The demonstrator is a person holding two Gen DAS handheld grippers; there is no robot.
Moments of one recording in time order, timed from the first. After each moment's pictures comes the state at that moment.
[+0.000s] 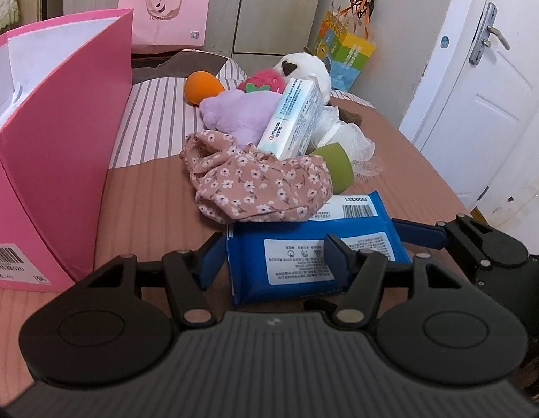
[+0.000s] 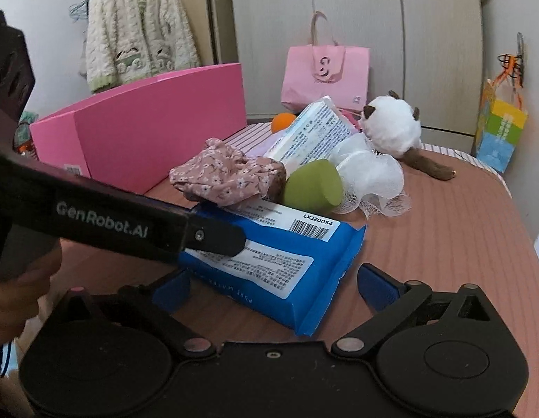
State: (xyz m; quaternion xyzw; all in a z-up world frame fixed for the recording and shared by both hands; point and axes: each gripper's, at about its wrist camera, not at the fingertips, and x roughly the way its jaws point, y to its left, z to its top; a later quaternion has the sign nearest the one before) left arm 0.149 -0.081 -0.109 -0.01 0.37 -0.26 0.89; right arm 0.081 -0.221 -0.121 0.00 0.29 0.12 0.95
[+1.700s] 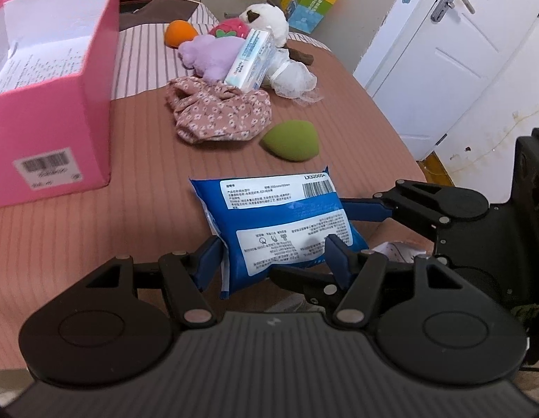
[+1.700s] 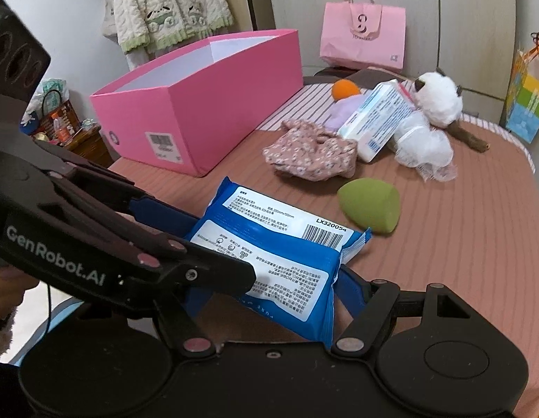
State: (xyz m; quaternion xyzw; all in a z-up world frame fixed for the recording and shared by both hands) left arm 0.092 -0.043 -0.067 0.00 0.47 -0.31 0.82; right arm 0.039 -0.181 -0.076 0.00 0.40 0.18 0.90
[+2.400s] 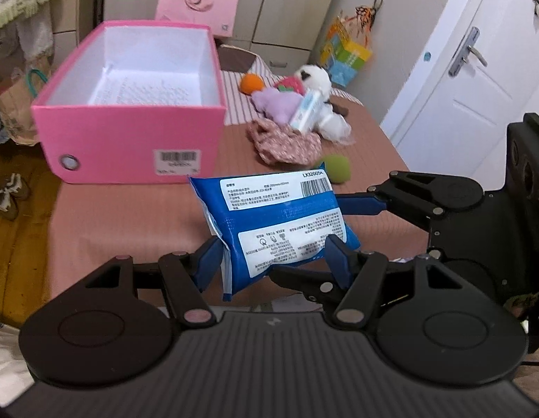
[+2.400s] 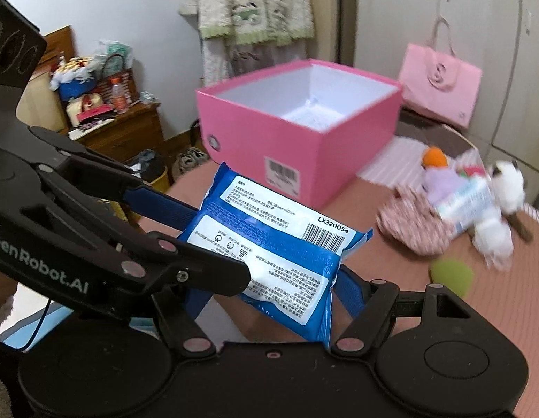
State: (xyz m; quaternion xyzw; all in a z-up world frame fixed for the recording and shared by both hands) left arm 0.028 0.052 -0.006 -0.04 0.41 -0.25 0.88; right arm 0.013 -0.090 -0.015 -0.10 0.36 0.26 0.89
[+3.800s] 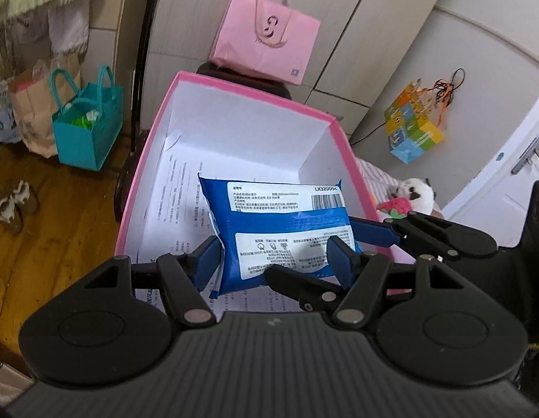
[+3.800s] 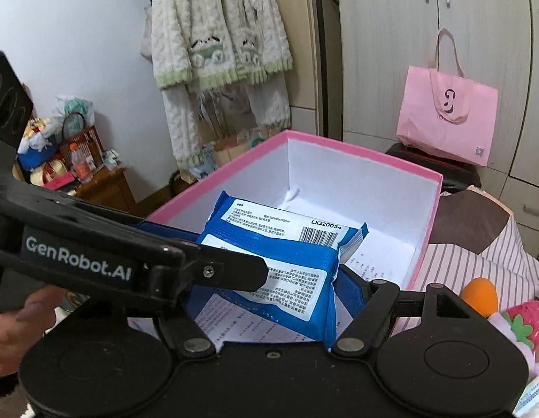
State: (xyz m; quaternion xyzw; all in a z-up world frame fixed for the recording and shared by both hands) left arm 0.261 0.131 -0.016 -0.12 0.40 -0.20 0.89; right arm 0.229 -0.012 -0.006 -0.04 0.34 0.23 0.91
